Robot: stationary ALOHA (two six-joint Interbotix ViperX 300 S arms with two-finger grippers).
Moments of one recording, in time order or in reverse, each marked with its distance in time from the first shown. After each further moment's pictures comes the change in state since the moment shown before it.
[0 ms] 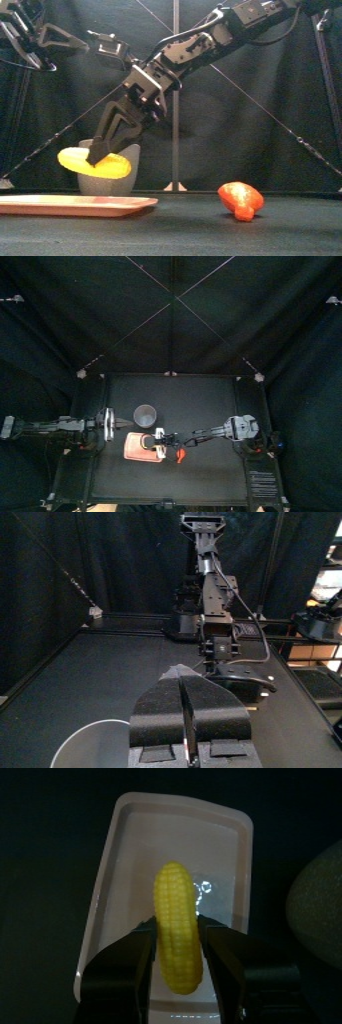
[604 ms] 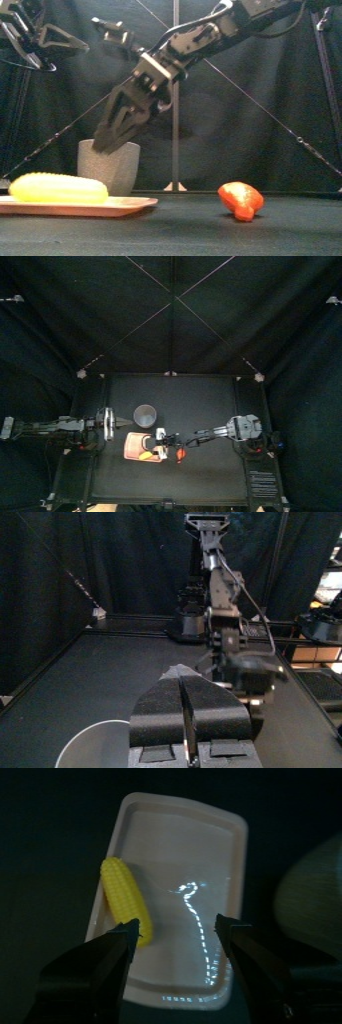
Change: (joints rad) left arm 0.008 -0.008 0.000 0.002 0.003 0.000; right arm -0.012 -0.104 0.063 -0.060 0.037 0.006
